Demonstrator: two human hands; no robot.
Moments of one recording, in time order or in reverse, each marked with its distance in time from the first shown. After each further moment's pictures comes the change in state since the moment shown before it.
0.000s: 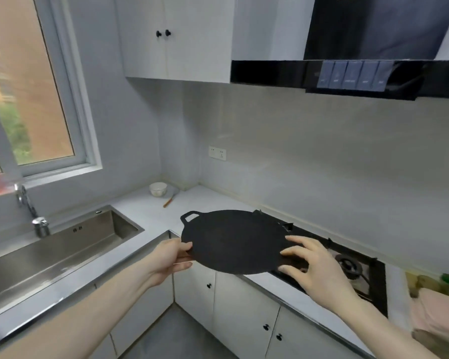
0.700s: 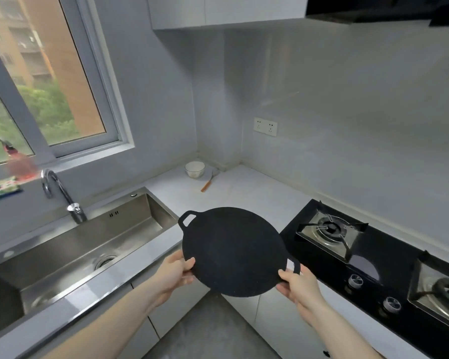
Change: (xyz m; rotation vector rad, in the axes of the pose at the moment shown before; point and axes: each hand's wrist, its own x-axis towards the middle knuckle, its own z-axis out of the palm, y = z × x) left_hand 0.160 -0.049 -0.142 0.091 0.185 -0.086; right_hand 0.160 -0.025 0.263 1.118 -0.213 1.018
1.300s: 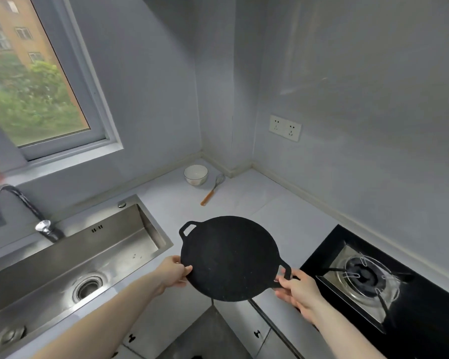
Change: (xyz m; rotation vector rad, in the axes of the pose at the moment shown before) left_hand 0.263 0.047 -0.015 0.238 0.110 -0.215; right_hand 0.252 -0.073 0.047 -0.106 -0.088 0.130
